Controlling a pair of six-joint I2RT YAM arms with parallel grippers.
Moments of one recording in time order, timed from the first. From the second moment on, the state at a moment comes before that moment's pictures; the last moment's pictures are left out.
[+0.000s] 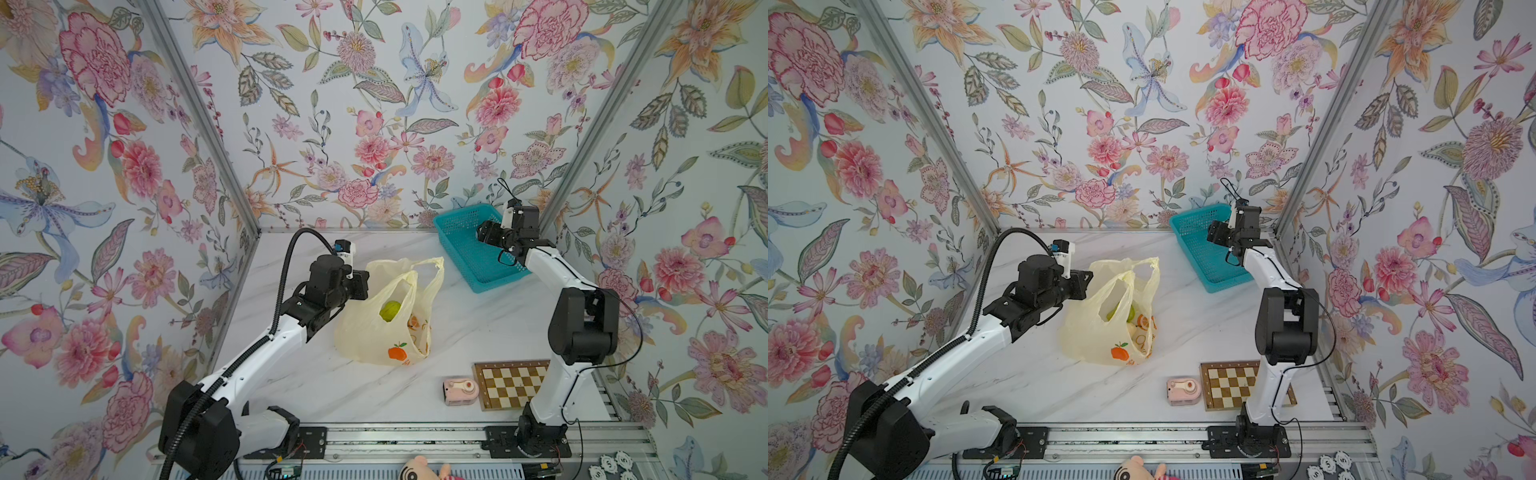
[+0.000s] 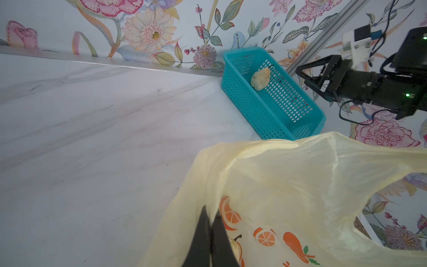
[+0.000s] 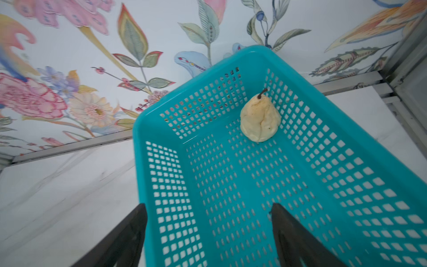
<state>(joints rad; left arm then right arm) -0.49 1.26 0.97 -0.17 0.10 -0.42 0.02 2.00 1.64 -0.21 -0.14 0.27</state>
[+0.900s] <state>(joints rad) -0.49 1.31 0.98 -0.17 0.10 -0.42 -0.01 2.72 2.42 -0.32 -0.01 0.28</state>
